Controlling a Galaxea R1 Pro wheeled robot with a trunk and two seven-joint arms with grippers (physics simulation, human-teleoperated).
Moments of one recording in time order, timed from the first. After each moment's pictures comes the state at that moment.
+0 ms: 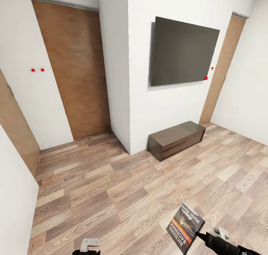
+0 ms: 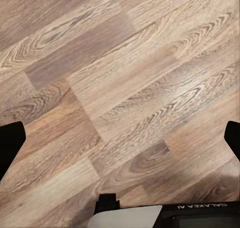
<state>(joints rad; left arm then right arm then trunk) -0.48 -0.02 0.13 -0.02 -0.17 -0.16 -0.01 -0.58 -0.33 0.32 0.08 -0.76 0.08 0.84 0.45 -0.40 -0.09</state>
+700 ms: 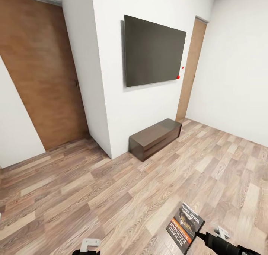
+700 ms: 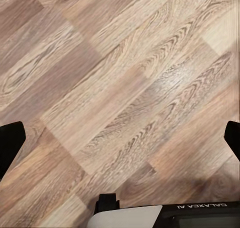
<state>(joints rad) -0.48 -0.02 0.13 -0.02 -0.17 -0.16 -0.01 -0.58 -0.33 0.32 0.08 -0.76 0.08 0.84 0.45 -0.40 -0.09</state>
